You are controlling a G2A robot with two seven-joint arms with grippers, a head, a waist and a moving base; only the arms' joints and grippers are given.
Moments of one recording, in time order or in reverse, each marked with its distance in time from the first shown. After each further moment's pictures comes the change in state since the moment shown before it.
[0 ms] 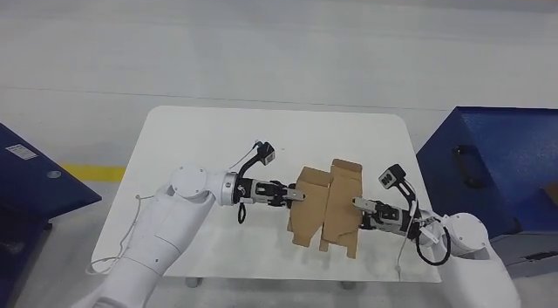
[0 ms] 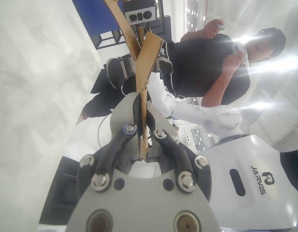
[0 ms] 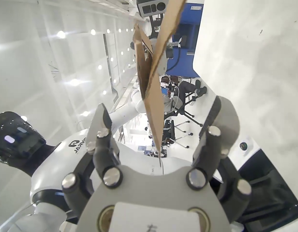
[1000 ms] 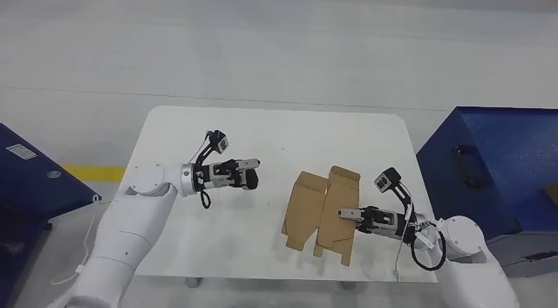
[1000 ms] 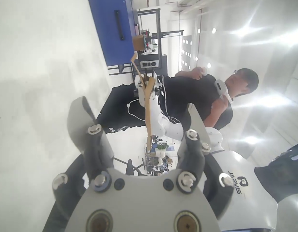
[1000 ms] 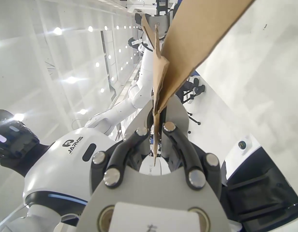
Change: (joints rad) left arm 0.008 0.089 -0.210 0.122 -0.010 0.034 -0.012; right arm -0.028 0.013 -0.026 -0.043 -0.005 -0.012 -0.035
